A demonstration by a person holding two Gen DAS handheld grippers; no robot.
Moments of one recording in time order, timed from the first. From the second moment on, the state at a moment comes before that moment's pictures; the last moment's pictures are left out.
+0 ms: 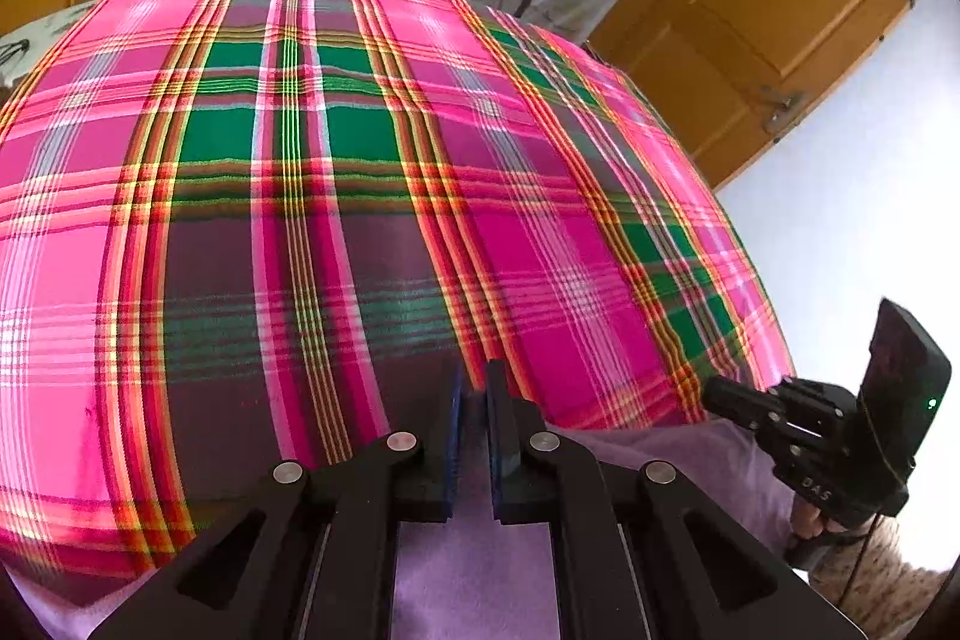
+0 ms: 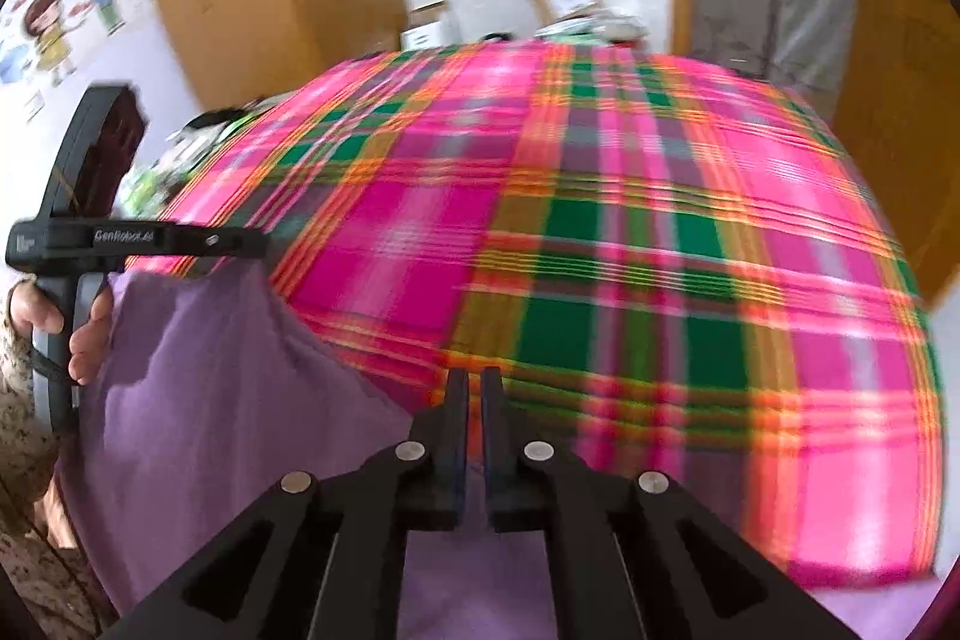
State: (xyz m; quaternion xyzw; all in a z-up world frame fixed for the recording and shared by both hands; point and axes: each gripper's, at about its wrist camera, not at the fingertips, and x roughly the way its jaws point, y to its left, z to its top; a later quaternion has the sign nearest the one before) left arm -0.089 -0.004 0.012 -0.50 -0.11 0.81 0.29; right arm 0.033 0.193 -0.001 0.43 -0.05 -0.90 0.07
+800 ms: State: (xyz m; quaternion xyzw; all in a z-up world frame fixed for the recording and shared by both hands) left arm 0.011 -0.131 0.021 -0.48 -0.16 0.85 0.15; right arm 0.109 0.126 -0.015 0.43 0.01 -0.90 0.05
